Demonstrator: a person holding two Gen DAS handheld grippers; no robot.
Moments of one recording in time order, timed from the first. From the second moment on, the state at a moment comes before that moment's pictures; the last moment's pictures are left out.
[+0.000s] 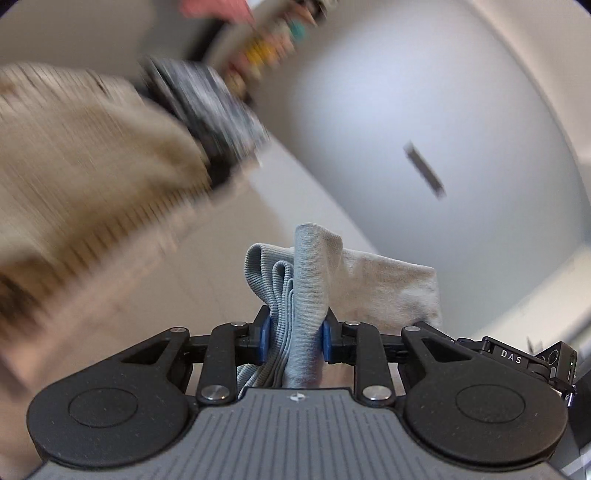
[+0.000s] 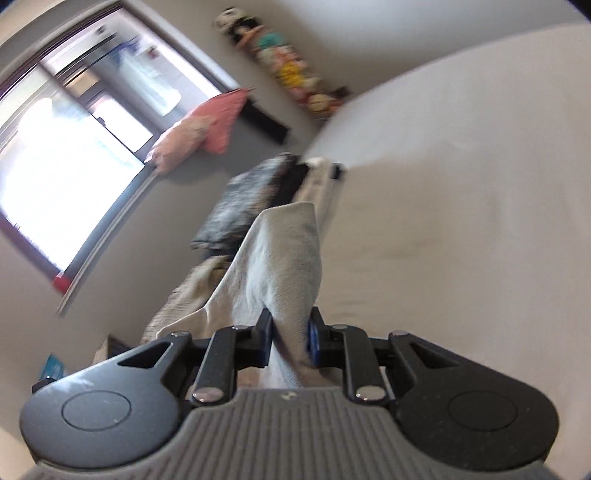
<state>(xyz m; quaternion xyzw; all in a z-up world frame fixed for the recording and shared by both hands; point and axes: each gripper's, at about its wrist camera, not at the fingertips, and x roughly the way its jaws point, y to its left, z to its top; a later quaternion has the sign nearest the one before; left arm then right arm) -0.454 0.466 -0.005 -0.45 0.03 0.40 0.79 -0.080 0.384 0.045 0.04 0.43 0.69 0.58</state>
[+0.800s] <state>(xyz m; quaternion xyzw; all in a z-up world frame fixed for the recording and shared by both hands) -0.629 0.538 -0.014 -0.52 -0.09 0.62 0.58 -0.344 0.692 0.068 -0.20 0.37 0.80 0.43</state>
